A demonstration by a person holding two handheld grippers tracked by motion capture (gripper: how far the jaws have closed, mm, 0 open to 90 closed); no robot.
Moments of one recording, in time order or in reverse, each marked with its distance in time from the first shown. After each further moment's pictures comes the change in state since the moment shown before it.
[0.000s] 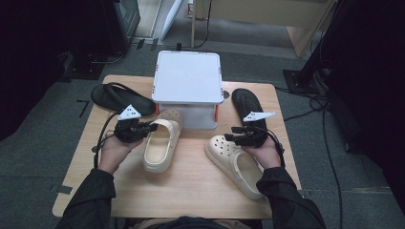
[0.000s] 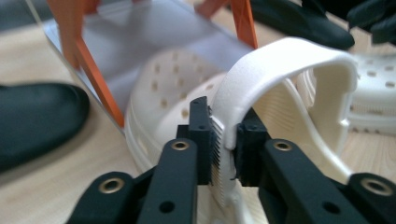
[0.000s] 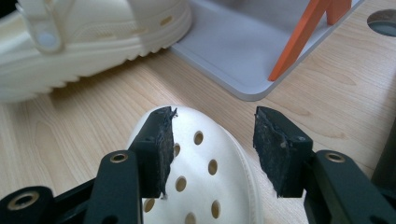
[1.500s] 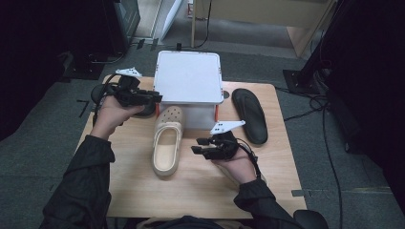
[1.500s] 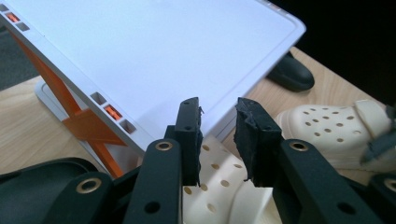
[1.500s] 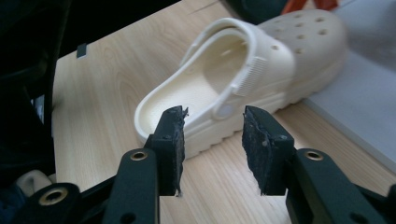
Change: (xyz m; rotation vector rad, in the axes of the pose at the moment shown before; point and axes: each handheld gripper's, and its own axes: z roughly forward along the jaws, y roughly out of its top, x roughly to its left) left arm 0.039 0.110 -0.008 0.035 -0.143 0.005; right arm 0.113 0.029 0.024 -0.023 0.181 -0.132
